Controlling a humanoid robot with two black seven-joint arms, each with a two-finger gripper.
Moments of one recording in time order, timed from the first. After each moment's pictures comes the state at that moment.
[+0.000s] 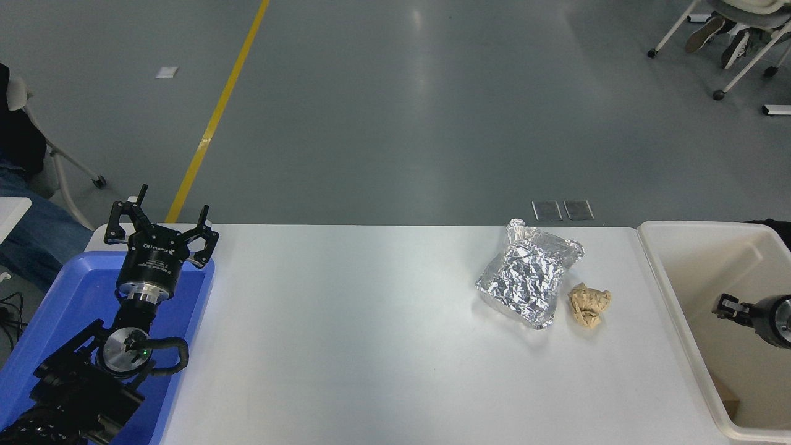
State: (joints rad) left arm -0.53 0.24 -1.00 -0.46 -0.12 -0.70 -0.39; right arm 1.14 -0.73 -0.77 0.73 -0.60 0.22 -0.01
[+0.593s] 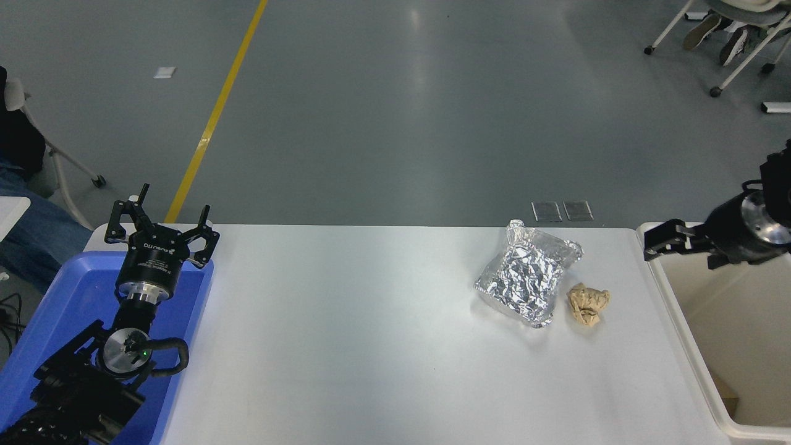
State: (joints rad) left arm -0.53 0.24 -1.00 -0.46 -0.12 -0.69 -0.39; right arm 2.15 -0.44 -1.15 1.39 -0.22 0.71 -0.02
